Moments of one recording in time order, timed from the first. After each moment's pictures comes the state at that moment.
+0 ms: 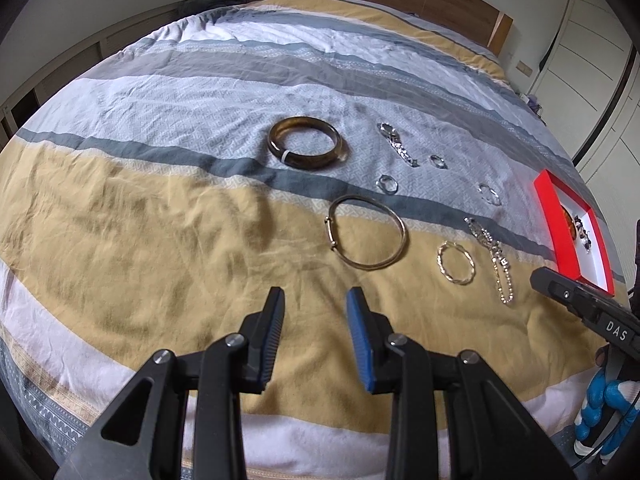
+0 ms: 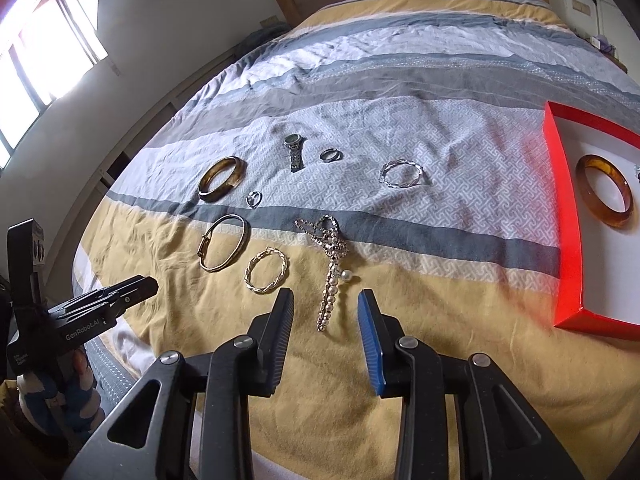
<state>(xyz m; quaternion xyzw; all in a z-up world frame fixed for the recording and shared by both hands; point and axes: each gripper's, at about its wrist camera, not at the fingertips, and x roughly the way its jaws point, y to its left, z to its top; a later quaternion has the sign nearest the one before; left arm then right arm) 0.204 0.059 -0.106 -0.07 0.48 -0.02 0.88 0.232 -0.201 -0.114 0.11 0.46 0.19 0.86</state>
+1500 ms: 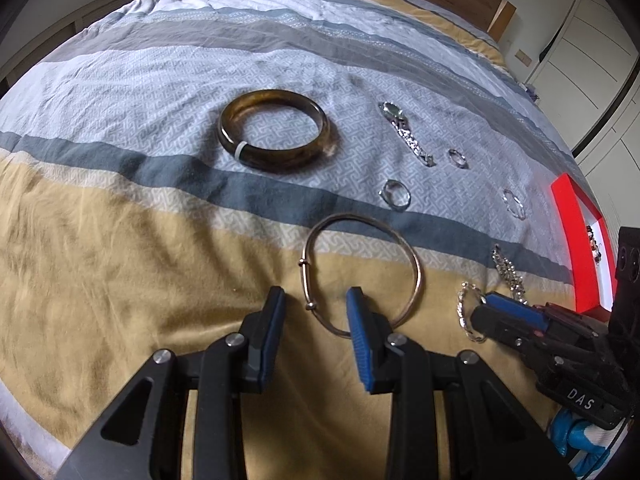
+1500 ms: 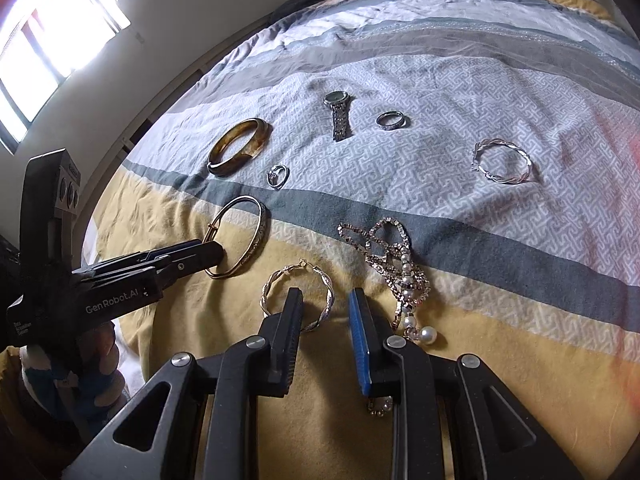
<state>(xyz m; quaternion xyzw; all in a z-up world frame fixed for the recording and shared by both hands) 0.276 0.048 -0.155 -0.08 0.51 -0.05 0.85 0.283 -0.148 -0.160 0.09 0.49 0.26 0.82</state>
